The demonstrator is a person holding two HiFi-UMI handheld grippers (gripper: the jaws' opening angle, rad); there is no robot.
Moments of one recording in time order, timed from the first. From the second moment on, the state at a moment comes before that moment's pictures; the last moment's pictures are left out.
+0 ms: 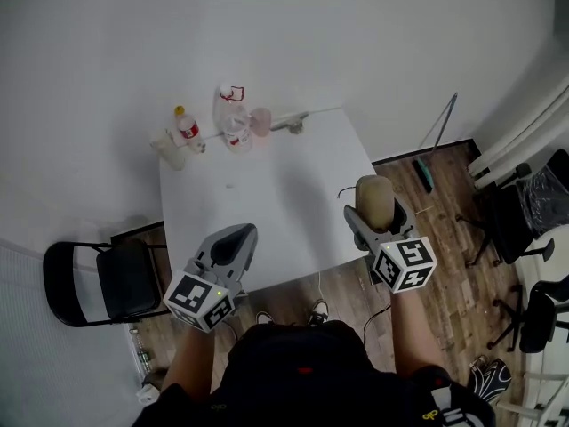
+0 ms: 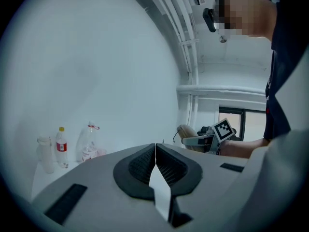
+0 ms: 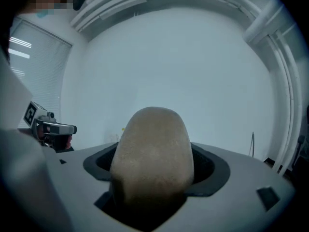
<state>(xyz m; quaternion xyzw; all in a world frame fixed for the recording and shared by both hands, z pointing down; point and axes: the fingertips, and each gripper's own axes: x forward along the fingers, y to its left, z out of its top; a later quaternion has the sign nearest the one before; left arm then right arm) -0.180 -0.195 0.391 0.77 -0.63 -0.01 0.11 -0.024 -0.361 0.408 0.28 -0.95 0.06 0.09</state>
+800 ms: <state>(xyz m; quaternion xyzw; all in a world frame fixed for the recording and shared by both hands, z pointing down) -0.177 -0.181 0.350 0.77 -0.64 -0.02 0.06 -0.010 -0.305 0.331 0.26 -0.96 -0.02 0.04</state>
